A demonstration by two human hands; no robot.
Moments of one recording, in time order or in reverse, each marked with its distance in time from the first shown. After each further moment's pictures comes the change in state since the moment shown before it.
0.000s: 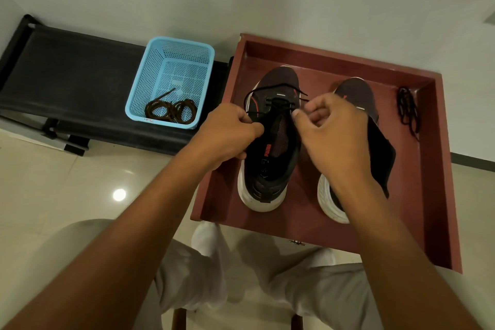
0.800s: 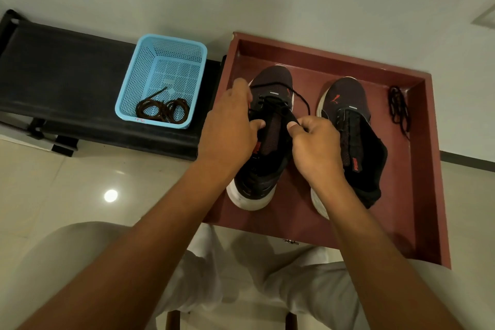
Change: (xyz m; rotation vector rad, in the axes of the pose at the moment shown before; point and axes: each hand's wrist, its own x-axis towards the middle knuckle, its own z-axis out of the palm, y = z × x) left_hand 0.000 0.004 0.023 0.359 0.331 0.399; right_hand -0.006 0.010 0.019 0.123 -0.181 0.213
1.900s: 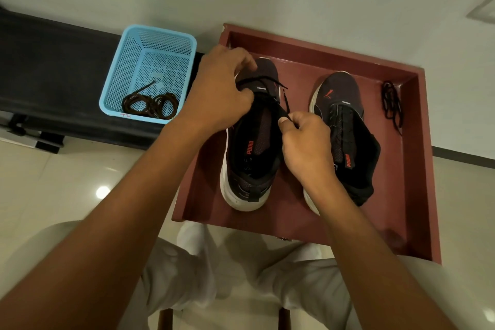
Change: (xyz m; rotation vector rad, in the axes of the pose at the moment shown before) left_hand 0.049 -0.009 -0.013 -0.100 -0.032 0.161; right_hand 0.001 0.001 0.003 -0.032 -0.020 -0.010
